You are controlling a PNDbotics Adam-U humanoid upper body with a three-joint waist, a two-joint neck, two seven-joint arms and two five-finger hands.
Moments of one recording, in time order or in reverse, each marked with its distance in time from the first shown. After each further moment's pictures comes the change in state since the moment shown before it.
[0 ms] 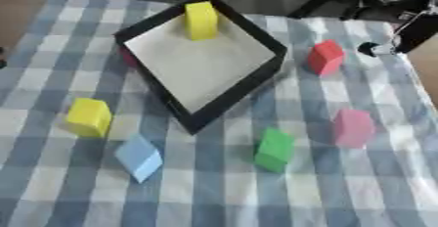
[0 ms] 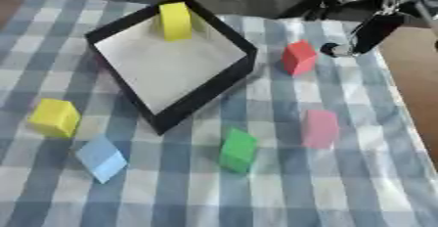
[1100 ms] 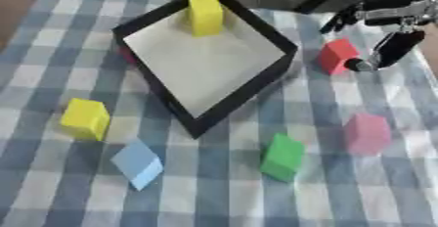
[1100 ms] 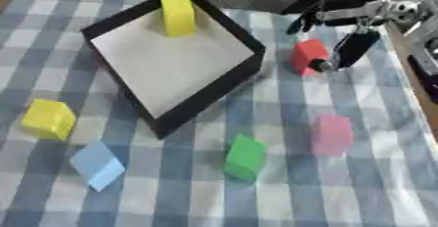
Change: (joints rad) left arm -0.027 0.000 -0.006 -0.021 0.008 0.006 -0.005; right arm -0.010 0.028 -0.003 0.020 0.094 -0.040 -0.024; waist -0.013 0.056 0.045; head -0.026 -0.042
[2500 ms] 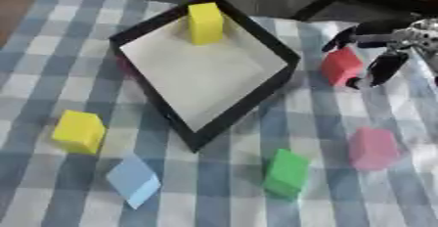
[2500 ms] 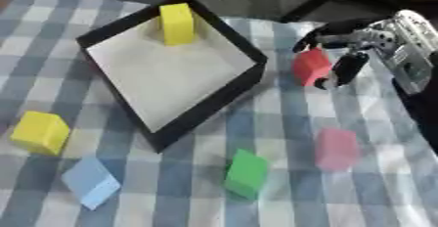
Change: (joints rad) left arm -0.033 0.000 -0.013 -0.006 0.004 0.008 -0.009; right arm -0.006 0.029 -0.062 0.141 0.196 -0.013 -0.078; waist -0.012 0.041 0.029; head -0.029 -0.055
